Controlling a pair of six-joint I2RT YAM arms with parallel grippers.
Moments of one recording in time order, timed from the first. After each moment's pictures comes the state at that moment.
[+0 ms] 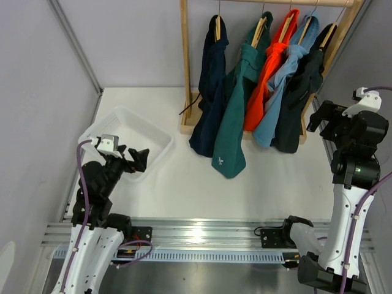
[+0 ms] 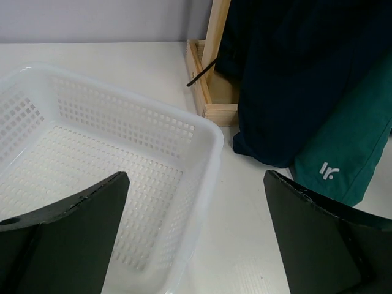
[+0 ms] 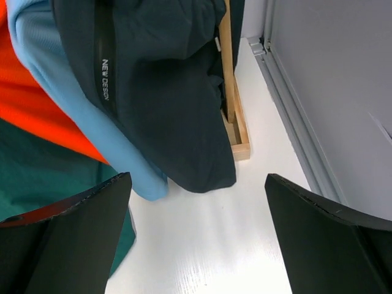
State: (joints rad) left arm -0.15 0.39 0.59 -0.30 0.14 -0.16; right arm -0.27 0.89 1.33 -0.70 -0.11 0.11
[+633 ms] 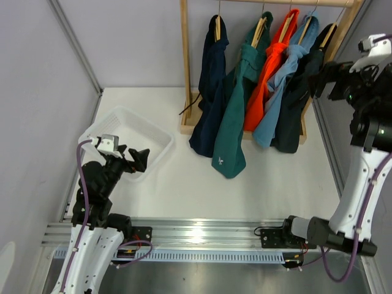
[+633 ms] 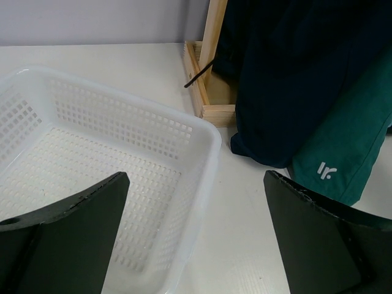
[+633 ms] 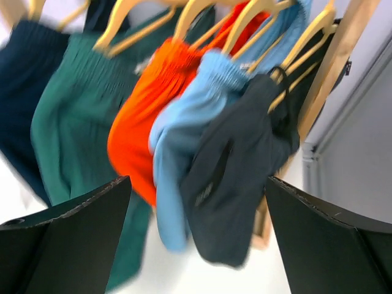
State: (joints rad) left arm -0.15 0.39 0.59 -0.29 0.15 -0.16; right arm -0.27 1.21 1.87 -0.78 -0.49 -0.09
